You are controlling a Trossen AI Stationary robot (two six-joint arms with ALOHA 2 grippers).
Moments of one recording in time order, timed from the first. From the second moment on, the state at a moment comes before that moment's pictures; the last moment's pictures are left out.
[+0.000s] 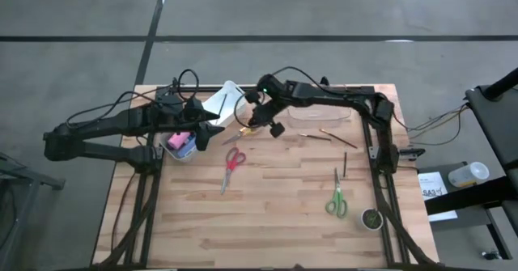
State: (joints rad) left arm 0.22 0.90 0.86 -0.42 -0.03 -0.30; right arm -0.40 2.02 1.60 -0.43 -0.49 -1.03
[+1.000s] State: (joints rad) left arm 0.22 0.90 0.86 -0.42 -0.03 -0.30; right arm -0.43 2.50 2.35 -0.63 -0.50 -1.19
